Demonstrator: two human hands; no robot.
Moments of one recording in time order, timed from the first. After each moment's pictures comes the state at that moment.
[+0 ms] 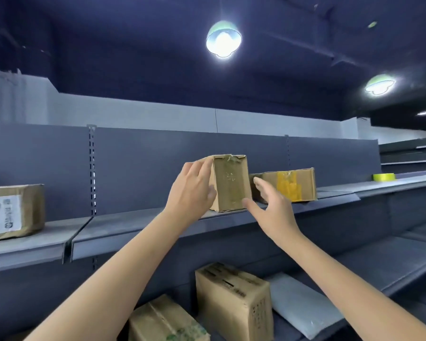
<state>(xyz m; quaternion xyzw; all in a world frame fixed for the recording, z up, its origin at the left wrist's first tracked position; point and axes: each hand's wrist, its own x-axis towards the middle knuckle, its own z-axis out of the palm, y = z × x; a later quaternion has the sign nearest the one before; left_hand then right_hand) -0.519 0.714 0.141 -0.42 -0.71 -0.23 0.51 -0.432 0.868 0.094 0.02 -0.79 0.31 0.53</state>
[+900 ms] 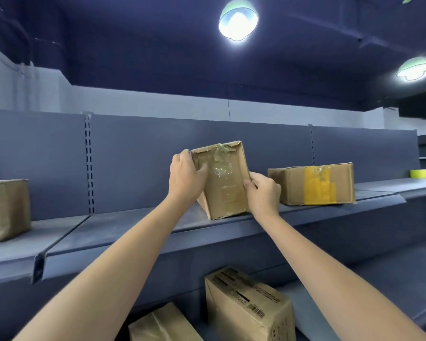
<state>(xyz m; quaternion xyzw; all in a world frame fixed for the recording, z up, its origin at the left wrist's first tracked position) -0.609 0.751 0.168 -0.28 -0.75 -0.49 0.35 -0.568 0.894 0.121 -0.04 -0.73 0.33 0.60</state>
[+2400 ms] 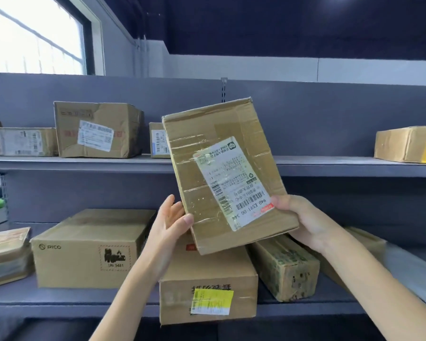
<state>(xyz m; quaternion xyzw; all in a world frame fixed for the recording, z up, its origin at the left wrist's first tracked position) -0.421 0.396 -0.019 -0.24 -0.65 -0.71 0.13 -0.419 0.652 0.027 0.22 -0.69 0.69 -0.03</state>
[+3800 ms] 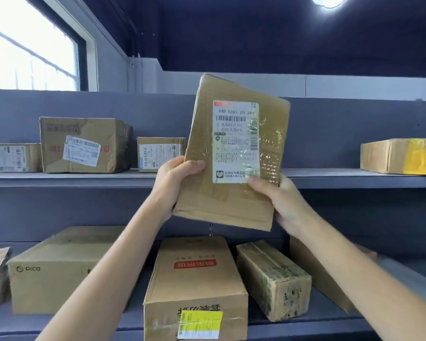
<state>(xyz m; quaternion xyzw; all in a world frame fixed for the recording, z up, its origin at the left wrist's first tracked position) -0.459 0.434 0.080 -0.29 -0.61 -0.72 0.15 -0.435 0.641 0.061 0.23 -0.63 0.72 0.17</state>
